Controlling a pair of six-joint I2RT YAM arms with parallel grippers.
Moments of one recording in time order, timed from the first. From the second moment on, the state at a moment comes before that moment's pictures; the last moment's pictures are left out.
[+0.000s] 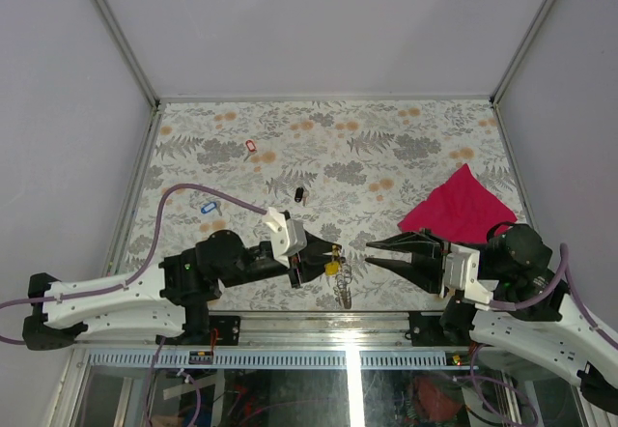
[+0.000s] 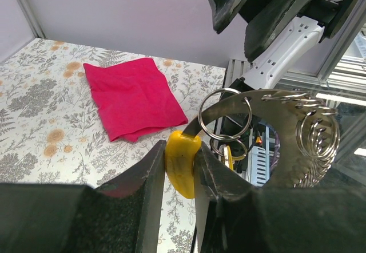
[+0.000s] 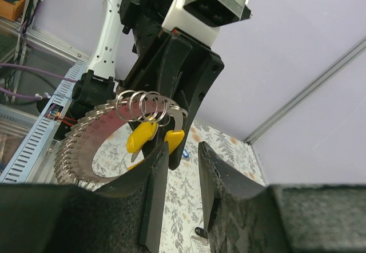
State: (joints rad) left arm -1.34 0.82 0.79 0.09 0.01 -0.06; right arm 0.99 0.48 0.82 -0.16 -0.60 -0.49
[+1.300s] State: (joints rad) left arm -1.33 0.67 0.75 -0.02 -0.12 -0.05; right arm 1.07 0.68 0.72 0.07 -0.51 -0.49
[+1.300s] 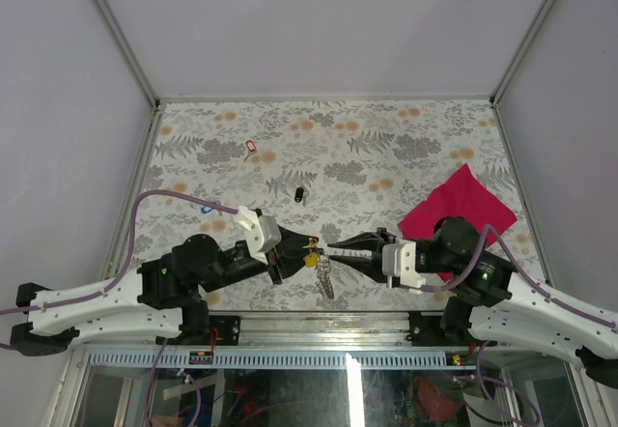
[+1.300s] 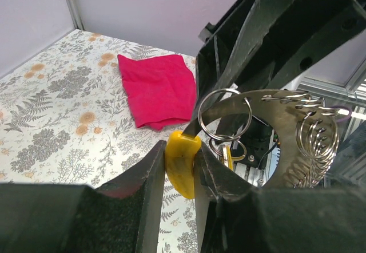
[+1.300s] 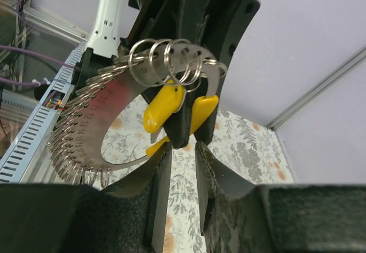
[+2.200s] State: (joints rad) left arm -1.33 0.73 0.74 -0.02 -0.05 -0.04; right arm 1.14 0.55 0.73 0.04 -0.49 -0.57
